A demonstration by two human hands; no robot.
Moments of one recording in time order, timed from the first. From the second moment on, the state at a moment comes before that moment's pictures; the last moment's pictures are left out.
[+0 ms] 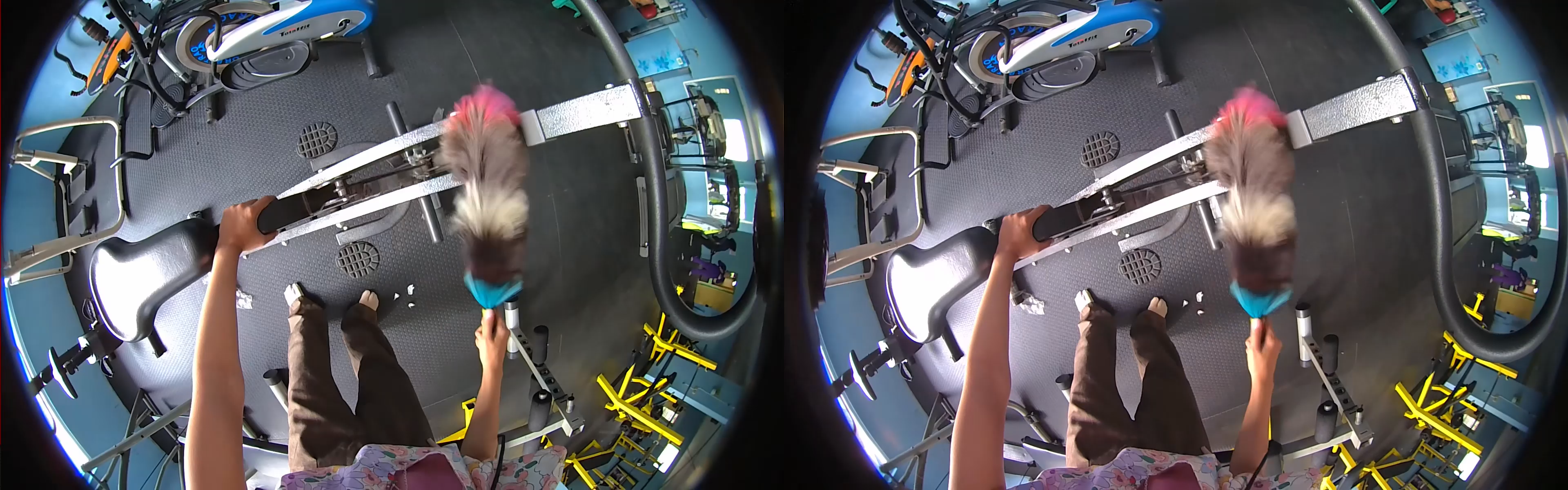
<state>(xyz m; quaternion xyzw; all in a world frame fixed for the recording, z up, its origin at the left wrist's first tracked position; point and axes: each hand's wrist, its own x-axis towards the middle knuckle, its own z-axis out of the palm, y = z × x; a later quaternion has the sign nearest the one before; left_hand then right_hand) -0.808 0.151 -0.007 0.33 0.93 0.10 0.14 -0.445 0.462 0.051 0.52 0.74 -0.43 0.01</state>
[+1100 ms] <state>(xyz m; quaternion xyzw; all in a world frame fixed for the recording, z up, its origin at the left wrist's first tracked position) -0.803 0.138 -0.028 0.34 0.93 0.12 0.11 -0.376 0.247 -0.118 0.38 0.81 -0.42 0.16</state>
